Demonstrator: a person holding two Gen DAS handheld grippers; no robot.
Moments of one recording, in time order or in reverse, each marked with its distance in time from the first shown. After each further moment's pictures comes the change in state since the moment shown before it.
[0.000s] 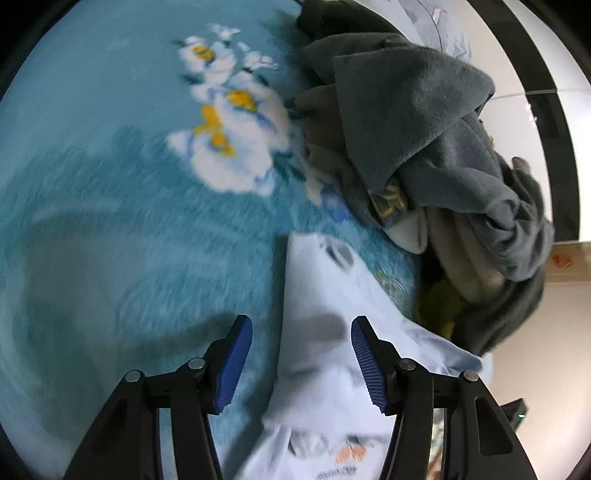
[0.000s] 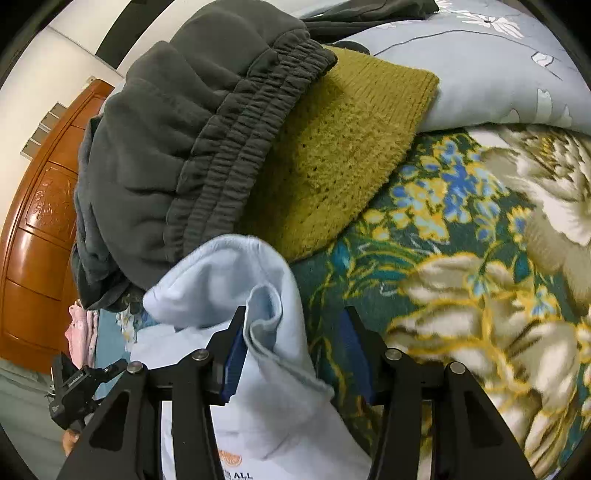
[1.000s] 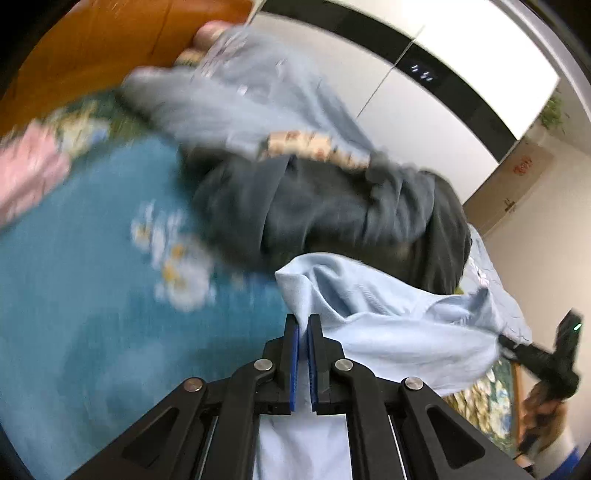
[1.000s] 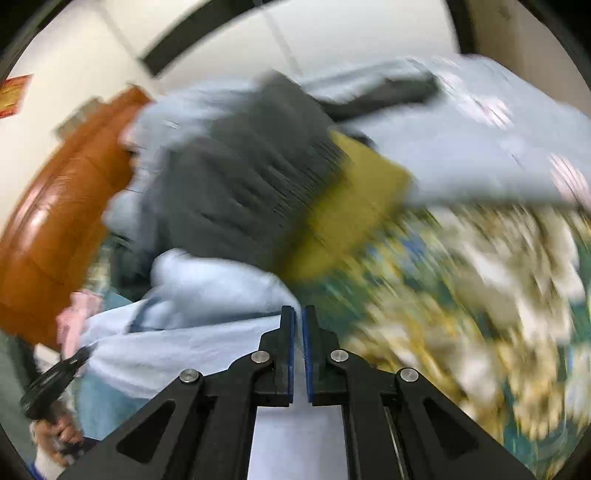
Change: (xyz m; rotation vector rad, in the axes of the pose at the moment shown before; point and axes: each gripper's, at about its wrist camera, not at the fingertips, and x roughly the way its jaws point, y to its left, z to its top) left arm -0.112 -0.053 -0.070 0.487 -0.291 0.005; right arm -0.096 -0.002 -0.038 -0.092 -0.147 -0.089
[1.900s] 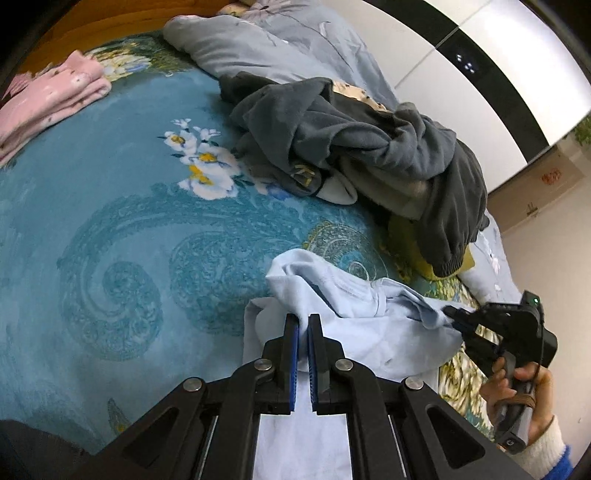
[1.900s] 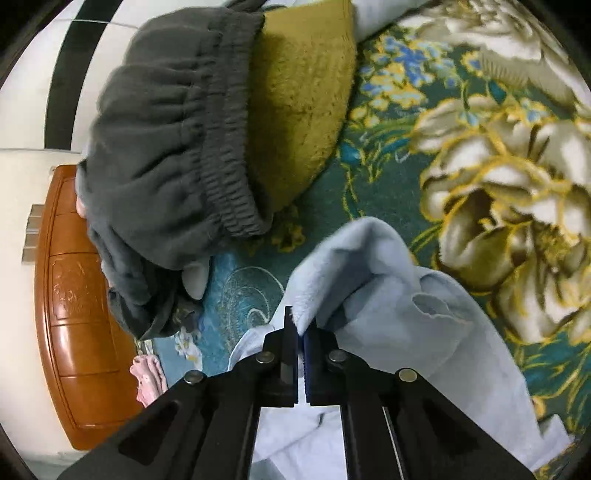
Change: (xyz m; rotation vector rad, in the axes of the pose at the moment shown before) left arm -0.017 -0.006 -0.053 -0.145 0.097 0.039; right arm 0.071 0.026 -0.018 0.504 0.216 0.174
